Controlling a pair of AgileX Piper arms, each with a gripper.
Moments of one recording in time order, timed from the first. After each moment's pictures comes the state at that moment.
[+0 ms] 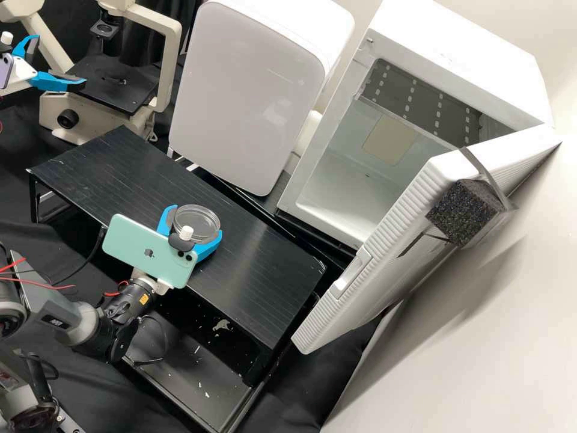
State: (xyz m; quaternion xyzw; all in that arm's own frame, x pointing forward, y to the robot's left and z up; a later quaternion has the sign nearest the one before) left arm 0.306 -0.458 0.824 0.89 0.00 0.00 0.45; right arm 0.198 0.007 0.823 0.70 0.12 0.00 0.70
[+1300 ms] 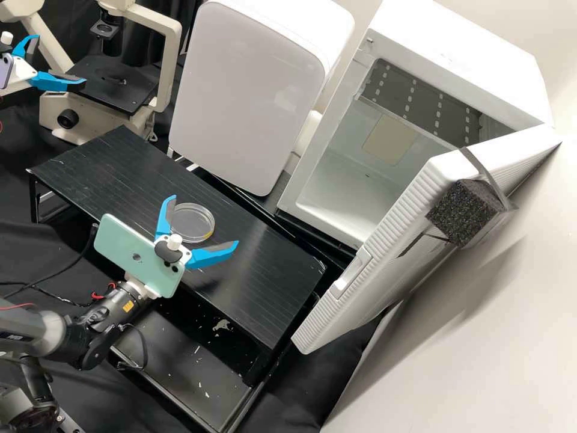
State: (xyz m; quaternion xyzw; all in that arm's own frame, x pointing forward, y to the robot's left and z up) left arm 0.306 -0.458 0.824 0.89 0.00 0.00 0.45; right arm 0.165 0.023 0.842 0.73 0.03 0.10 0.68
